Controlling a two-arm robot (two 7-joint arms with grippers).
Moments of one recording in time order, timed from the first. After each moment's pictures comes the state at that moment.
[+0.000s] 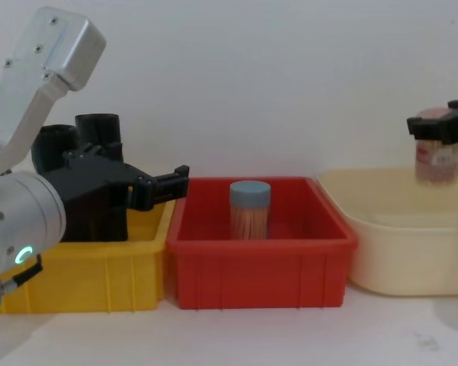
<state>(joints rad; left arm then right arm) -0.24 0.38 0.45 -1.63 -0.20 0.01 -0.01 0.44 0.34 -0.26 -1.49 0.07 0.31 0.20</state>
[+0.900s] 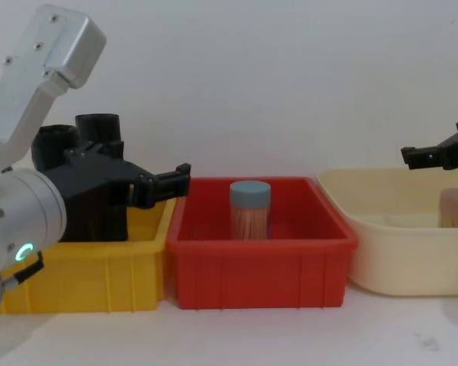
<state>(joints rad) -0.24 0.38 0.45 -1.63 -0.20 0.01 -0.02 0.46 0.34 -0.27 -1.41 0.03 0.29 0.22</state>
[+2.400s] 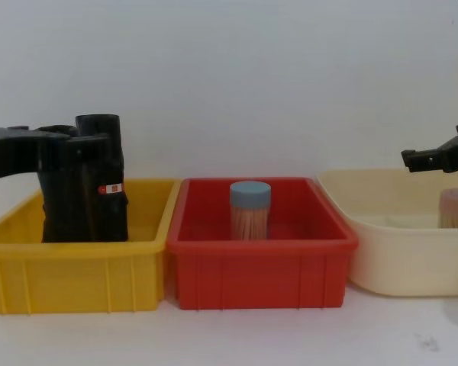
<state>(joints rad) 0.00 0.40 0.25 -1.99 -0.35 0.30 0.10 0.47 0.34 -0.27 -1.40 0.03 0.29 0.22</state>
